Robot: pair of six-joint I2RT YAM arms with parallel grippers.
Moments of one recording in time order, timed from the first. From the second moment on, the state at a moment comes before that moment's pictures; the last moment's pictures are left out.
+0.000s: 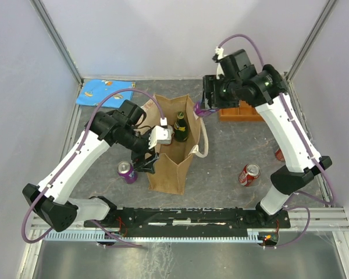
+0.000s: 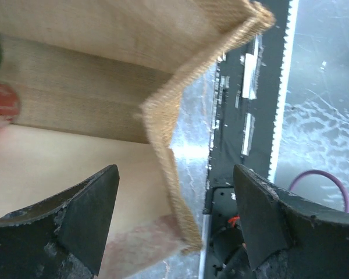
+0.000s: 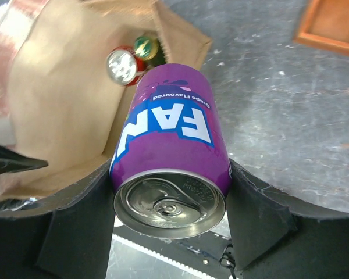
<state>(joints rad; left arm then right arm) -0.58 1.27 1.40 -1.30 0.62 0.74 0.55 1.69 2.22 -1.35 0.03 0.40</state>
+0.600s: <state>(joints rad) -0.62 1.24 1.43 -1.45 0.73 0.79 0.76 1.76 2.10 -1.28 0.00 0.41</state>
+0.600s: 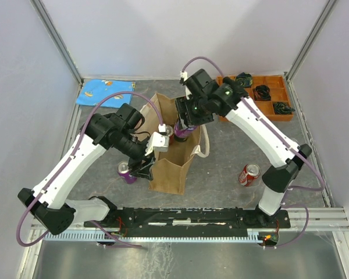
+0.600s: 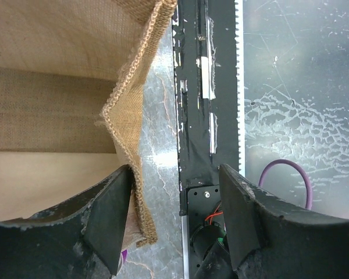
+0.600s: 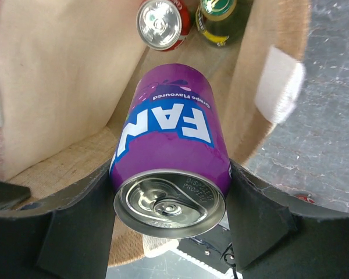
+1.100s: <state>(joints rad) -0.63 1.23 1.42 -1.43 0.74 0.83 0.81 1.90 1.92 -1.12 0.03 0.38</state>
